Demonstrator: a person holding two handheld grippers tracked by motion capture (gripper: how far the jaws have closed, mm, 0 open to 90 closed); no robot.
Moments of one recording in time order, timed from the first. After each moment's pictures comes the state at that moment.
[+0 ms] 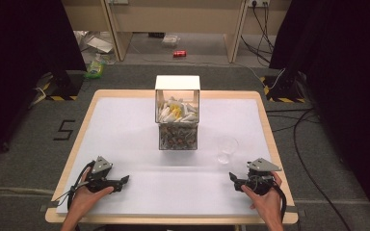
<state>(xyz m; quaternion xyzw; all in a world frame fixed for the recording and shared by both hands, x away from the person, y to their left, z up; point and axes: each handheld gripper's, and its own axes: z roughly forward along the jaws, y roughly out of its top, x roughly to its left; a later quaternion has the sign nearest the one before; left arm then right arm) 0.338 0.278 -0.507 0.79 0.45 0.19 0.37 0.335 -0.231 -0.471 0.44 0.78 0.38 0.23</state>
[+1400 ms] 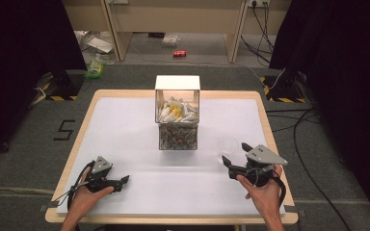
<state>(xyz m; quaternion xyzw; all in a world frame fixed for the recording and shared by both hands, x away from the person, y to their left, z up) 0.339 0.278 -0.507 0.79 0.45 0.19 0.37 0.329 -0.198 -0.393 0.38 0.75 0.46 0.28</state>
